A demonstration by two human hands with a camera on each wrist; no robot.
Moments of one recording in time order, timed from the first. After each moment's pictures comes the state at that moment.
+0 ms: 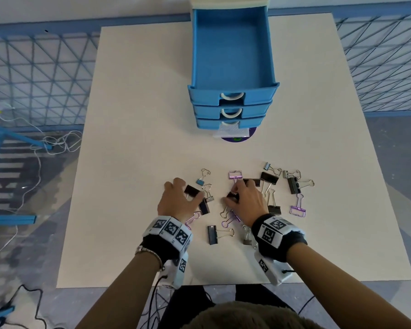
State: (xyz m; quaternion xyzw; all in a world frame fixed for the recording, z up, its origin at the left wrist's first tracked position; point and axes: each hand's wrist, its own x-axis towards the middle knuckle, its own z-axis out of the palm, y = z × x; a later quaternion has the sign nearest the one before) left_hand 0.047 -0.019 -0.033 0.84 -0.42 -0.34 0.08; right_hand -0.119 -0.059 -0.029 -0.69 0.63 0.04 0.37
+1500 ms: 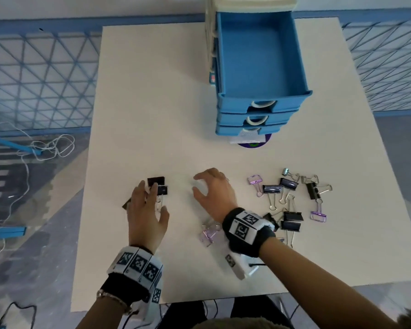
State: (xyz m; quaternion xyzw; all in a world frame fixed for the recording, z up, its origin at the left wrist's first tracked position) left_hand 0.153 0.021 -0.043 0.80 -0.53 -0.21 0.18; right_hand 0.000 -0.066 -0.018 -0.72 0.56 -0.10 0.41
